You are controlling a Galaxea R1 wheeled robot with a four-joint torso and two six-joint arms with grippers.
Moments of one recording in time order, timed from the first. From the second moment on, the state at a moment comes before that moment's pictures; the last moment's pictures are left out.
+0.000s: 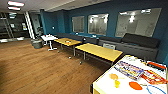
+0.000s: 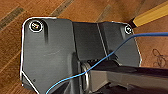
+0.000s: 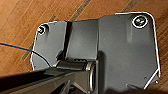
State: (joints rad) left arm 1.55 3.04 -2.65 -0.02 -0.10 0.07; right arm -1.55 3.08 -2.74 -0.04 0.08 0.01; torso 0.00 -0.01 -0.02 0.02
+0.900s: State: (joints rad) left arm 1.54 3.04 -2.65 -0.02 -0.10 0.07; right arm -1.55 3.08 -2.74 -0.04 0.08 0.01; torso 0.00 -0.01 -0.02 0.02
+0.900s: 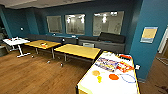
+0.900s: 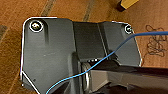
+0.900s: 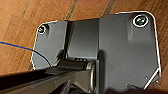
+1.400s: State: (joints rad) left arm 1.54 3.04 -2.65 -0.02 -0.10 0.07; right arm -1.55 3.08 -2.74 -0.04 0.08 0.01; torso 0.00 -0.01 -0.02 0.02
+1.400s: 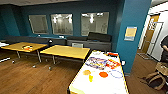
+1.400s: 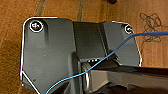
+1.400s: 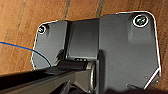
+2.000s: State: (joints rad) left arm 1.54 3.03 -2.65 -0.02 -0.11 0.07; right arm -1.56 3.09 -2.74 -0.04 0.08 0.01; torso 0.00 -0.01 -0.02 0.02
